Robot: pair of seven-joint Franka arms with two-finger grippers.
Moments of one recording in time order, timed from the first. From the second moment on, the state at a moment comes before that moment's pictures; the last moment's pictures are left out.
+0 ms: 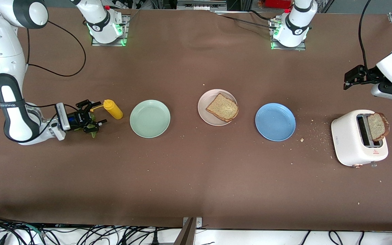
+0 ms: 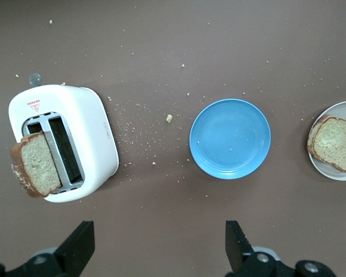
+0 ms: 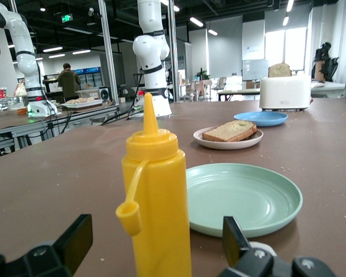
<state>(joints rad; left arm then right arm) 0.04 0.02 -0.05 -1.62 0.03 1.59 0.22 -0.29 0.91 0.04 -1.59 0.91 1.33 -2.56</state>
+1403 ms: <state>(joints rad) 0.04 0.02 -0.06 -1.62 0.03 1.59 0.22 -0.27 0.91 0.04 -1.70 0.99 1.36 -2.66</state>
